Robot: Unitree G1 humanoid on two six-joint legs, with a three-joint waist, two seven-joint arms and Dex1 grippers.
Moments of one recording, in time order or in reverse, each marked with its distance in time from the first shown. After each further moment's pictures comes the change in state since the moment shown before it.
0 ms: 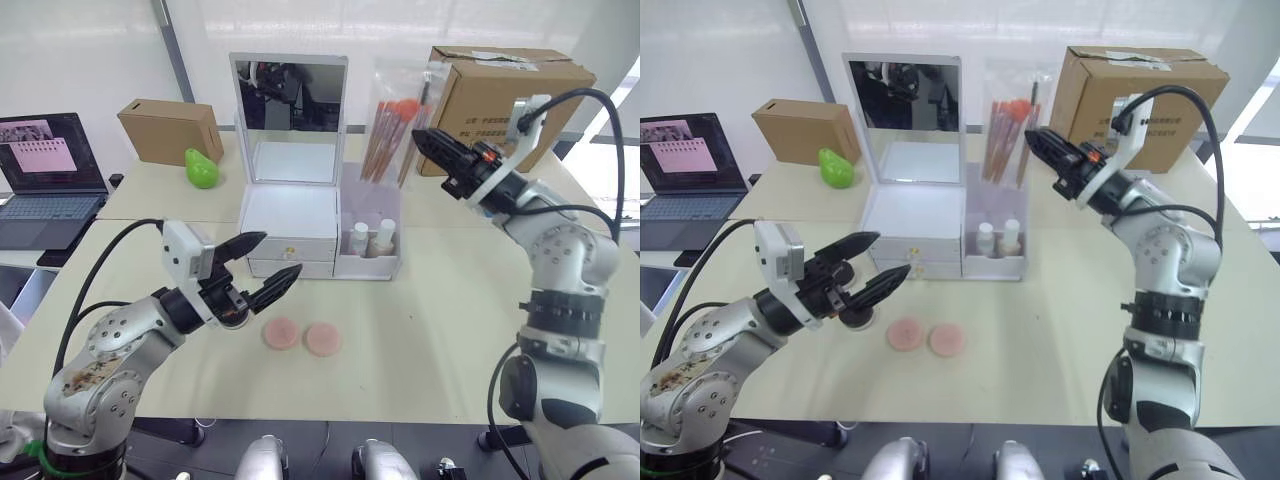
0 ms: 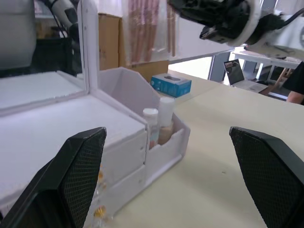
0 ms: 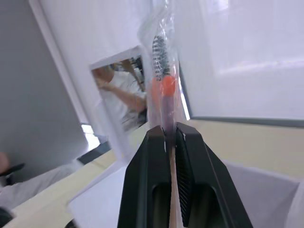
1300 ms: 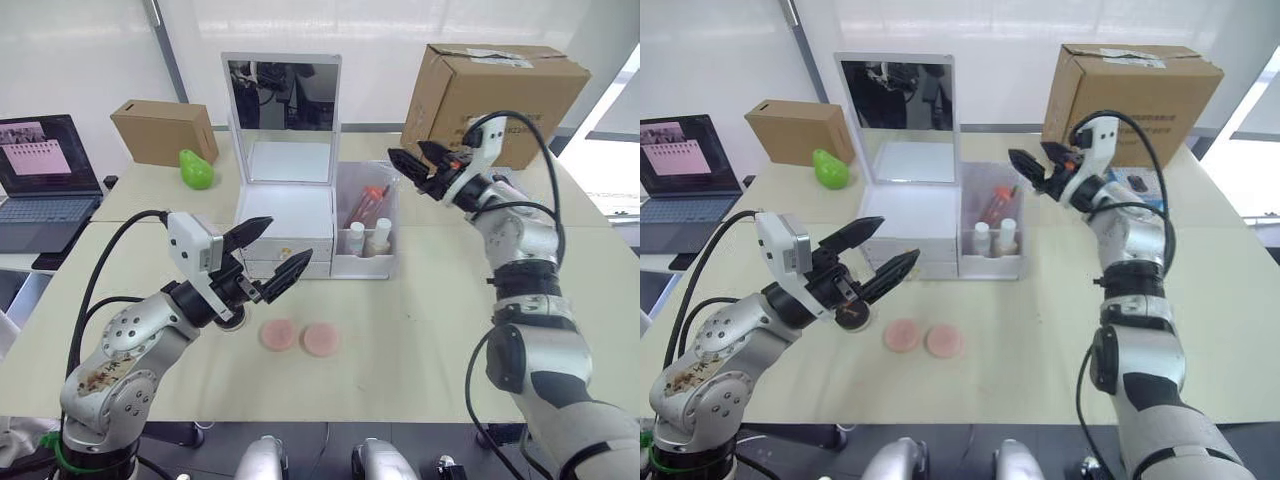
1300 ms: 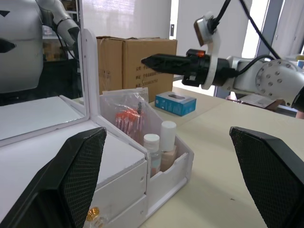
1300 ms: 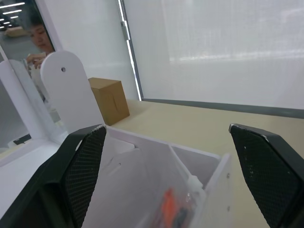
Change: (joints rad) left arm 0.026 -0.007 -0.032 -0.013 -0.016 -0.046 0.057; right arm -0.086 0.018 0.031 0.358 -0.254 -0.279 0.080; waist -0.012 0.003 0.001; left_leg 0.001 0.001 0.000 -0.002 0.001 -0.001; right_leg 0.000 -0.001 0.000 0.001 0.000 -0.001
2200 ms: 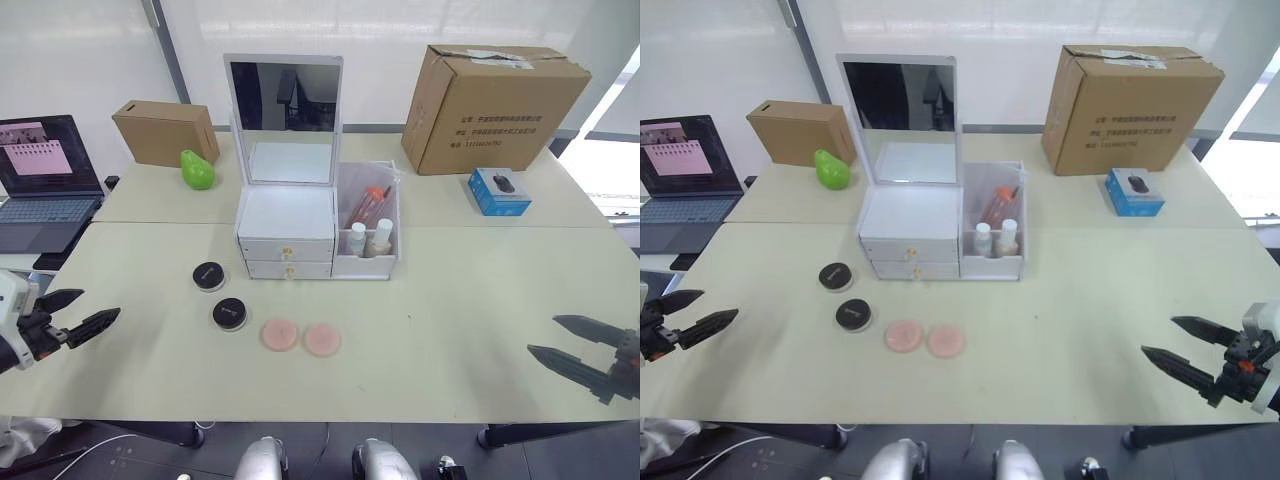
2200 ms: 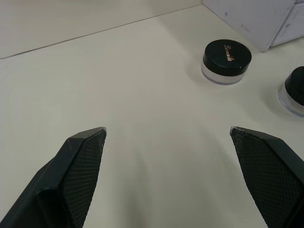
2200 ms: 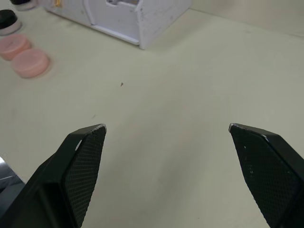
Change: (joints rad) left arm 0.210 0.455 0.375 0.964 0.225 -0.338 -0.576; right arm 1.314 -0.428 -0.476 -0.834 0.231 0.199 0.408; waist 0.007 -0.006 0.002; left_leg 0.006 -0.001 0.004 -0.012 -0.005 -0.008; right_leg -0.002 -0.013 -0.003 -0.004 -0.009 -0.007
